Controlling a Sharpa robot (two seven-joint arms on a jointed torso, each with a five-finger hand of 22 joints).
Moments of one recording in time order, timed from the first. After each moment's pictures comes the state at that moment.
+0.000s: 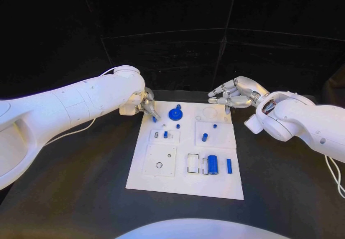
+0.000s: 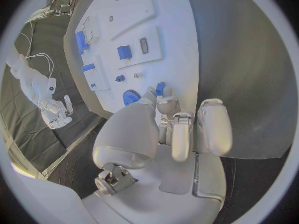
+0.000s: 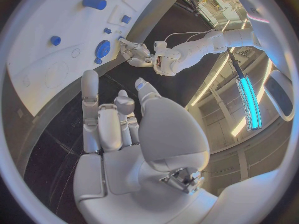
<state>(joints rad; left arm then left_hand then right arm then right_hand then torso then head) 1.35 -0.48 -0.06 0.96 -1.07 0.44 -0.56 1.33 0.12 0.02 0.14 0.05 0.85 0.05 0.65 0.49 1.23 -0.02 1.11 0.93 1.47 -0.08 1.57 1.31 0.08 1.47 0.02 1.33 1.24 1.24 -0.81 0.00 1.46 -0.84 -0.26 0.10 1.31 0.00 0.02 0.09 0.29 0.96 0.15 0.12 0.07 1.22 0.06 1.09 1.02 1.47 -0.01 1.32 1.18 0.17 1.11 0.09 0.99 0.43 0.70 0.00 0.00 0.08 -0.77</state>
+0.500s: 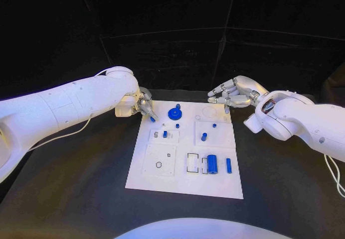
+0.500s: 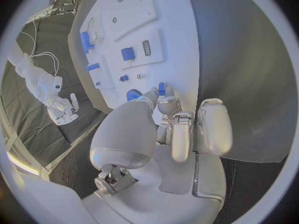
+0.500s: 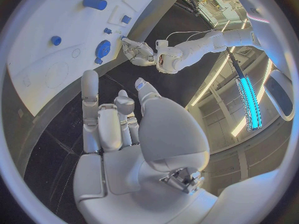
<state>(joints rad) 1.35 -0.56 -0.06 1.05 -1.04 0.39 -0.53 1.31 0.06 0.25 0.13 0.04 0.85 0.05 0.66 0.49 1.24 -0.03 1.10 0.92 1.47 -0.09 1.57 1.31 0.08 1.47 0.02 1.32 1.23 1.24 -0.81 0.00 1.46 -0.84 -0.26 0.10 1.31 0.00 0.02 0.09 0.29 0.96 0.15 0.12 0.07 1.22 0.06 1.09 1.02 1.47 -0.01 1.32 1.18 0.17 1.11 0.09 0.99 0.43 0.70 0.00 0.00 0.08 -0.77</state>
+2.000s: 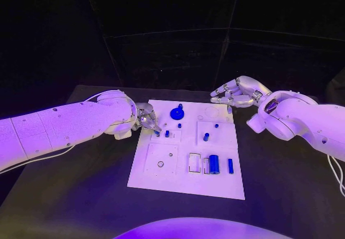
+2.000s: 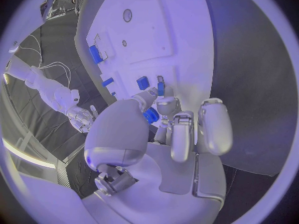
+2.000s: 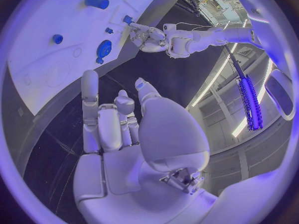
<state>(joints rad) 1.26 -0.78 -0.07 1.44 -1.09 0.12 -0.52 1.18 -0.03 0.50 0.07 0.04 0.85 0.05 0.70 0.50 1.26 -0.03 1.11 0.93 1.47 -0.09 1.57 1.31 0.08 1.47 0.02 1.31 1.23 1.24 -0.81 0.00 1.45 -0.84 -0.25 0.10 1.31 0.00 0.02 0.09 0.29 0.96 0.15 0.12 0.07 1.22 0.06 1.09 1.01 1.47 -0.01 1.32 1.18 0.17 1.11 0.09 0.99 0.43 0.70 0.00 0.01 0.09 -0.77</state>
